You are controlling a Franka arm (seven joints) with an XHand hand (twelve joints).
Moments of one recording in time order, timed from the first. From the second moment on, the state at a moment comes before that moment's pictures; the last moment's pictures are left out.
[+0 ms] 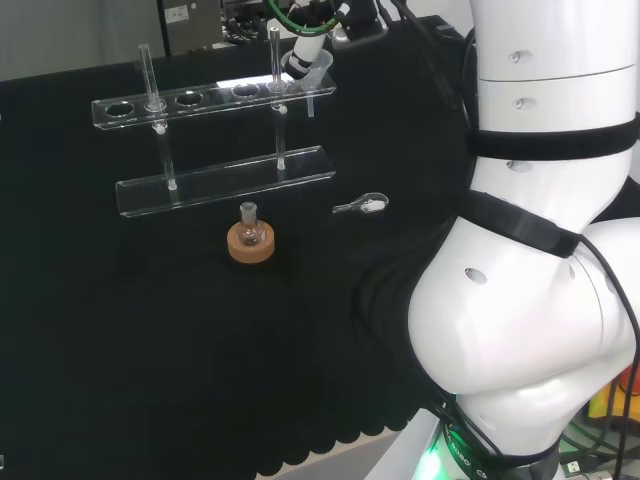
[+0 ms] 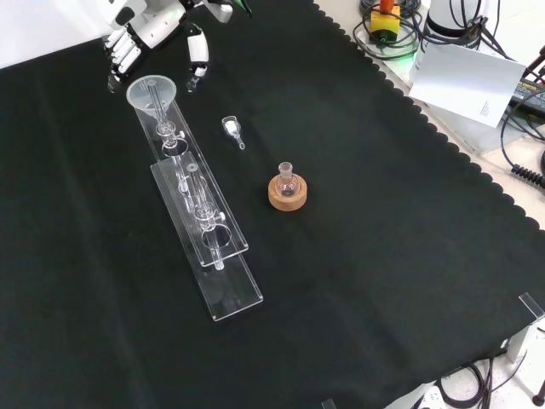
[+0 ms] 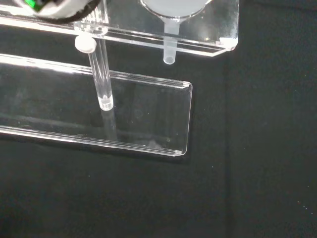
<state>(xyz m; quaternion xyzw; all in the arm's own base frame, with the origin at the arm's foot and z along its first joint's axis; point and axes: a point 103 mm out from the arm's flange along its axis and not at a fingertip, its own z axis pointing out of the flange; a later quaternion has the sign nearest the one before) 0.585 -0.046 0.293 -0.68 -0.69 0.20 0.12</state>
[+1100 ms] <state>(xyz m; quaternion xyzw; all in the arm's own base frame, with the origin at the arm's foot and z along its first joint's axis) 0.596 -0.061 0.274 -0.67 -0.69 0.24 0.11</state>
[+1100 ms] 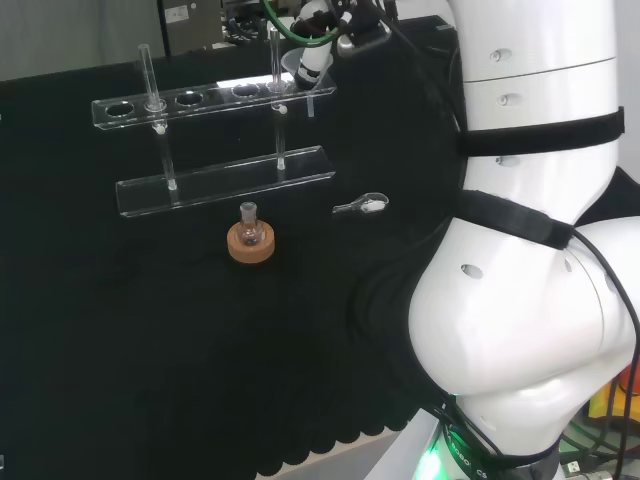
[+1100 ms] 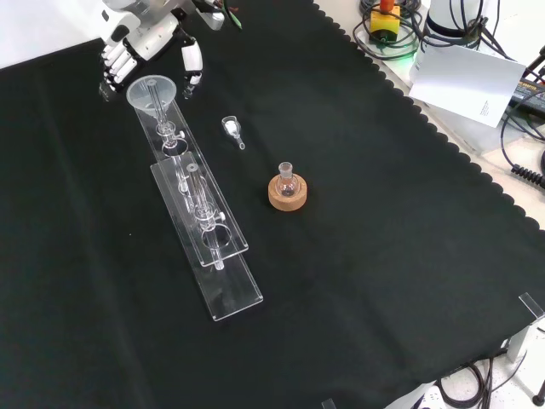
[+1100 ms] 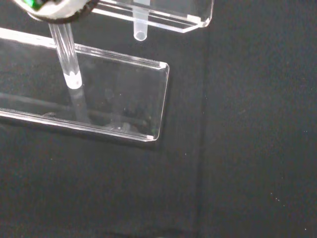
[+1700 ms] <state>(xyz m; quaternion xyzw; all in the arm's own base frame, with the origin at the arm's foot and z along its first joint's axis) 0.598 -0.057 0.264 -0.66 -0.69 0.26 0.10</state>
